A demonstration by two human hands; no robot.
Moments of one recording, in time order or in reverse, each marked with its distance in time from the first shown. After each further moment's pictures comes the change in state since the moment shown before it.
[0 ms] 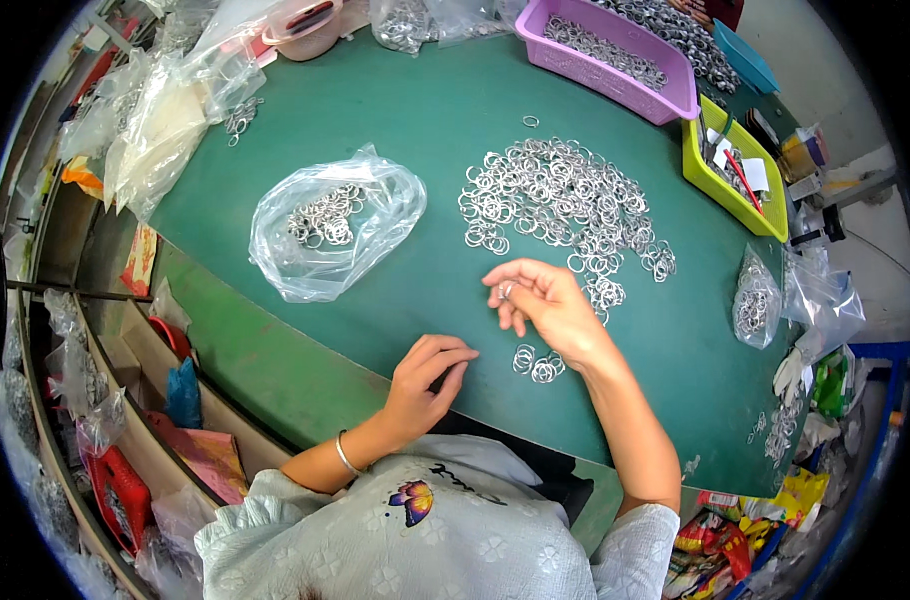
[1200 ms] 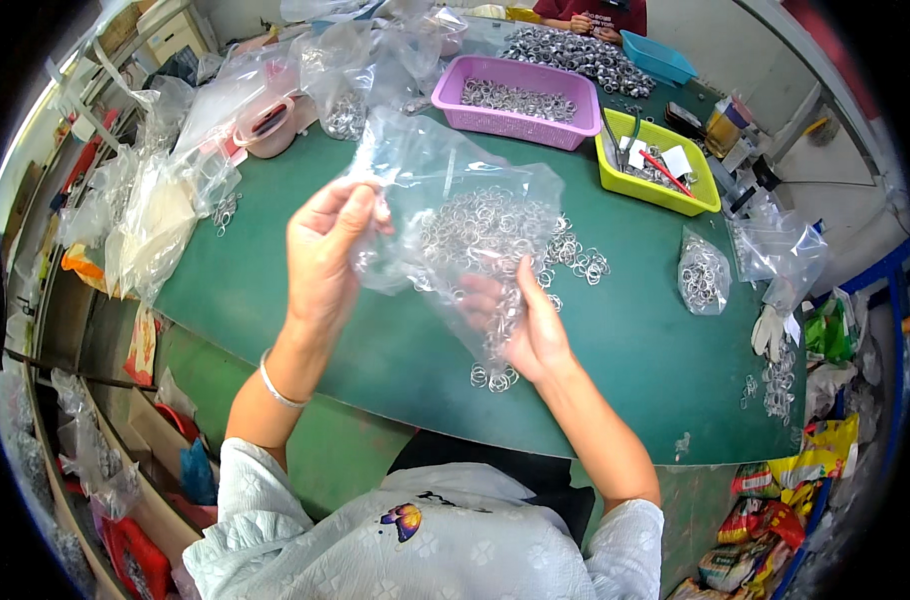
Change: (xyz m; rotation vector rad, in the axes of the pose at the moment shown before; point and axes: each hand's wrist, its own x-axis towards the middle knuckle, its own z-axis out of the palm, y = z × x) left_hand 0.169 0.079 -0.047 -0.793 0.024 0.048; right_hand -0.027 0.012 -0.024 0.781 0.082 -0.265
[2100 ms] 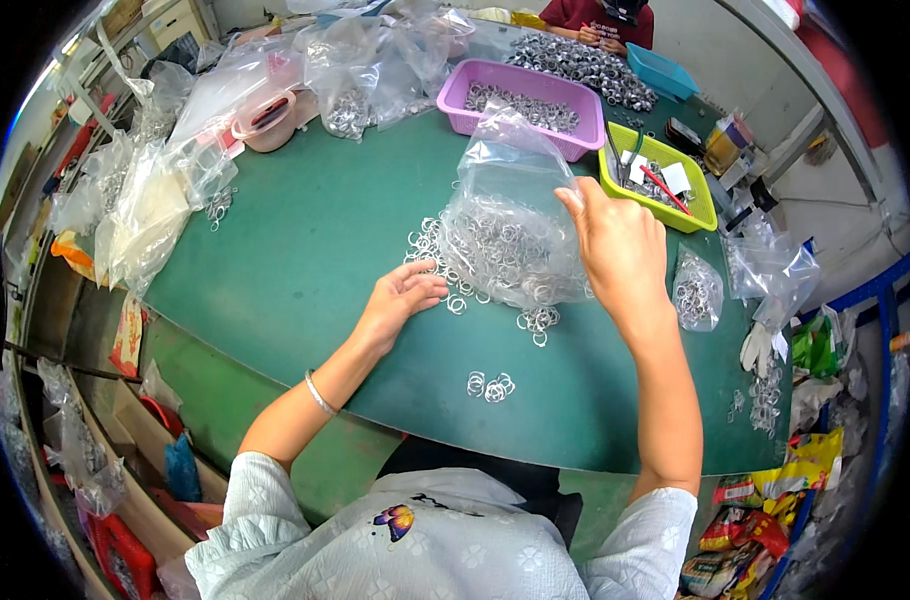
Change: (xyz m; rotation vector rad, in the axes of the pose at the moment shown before) left_hand -0.042 -0.116 -0.048 0.107 0.001 -0.631; right_hand 0.010 -0.111 0.060 -2.254 0.448 -0.696
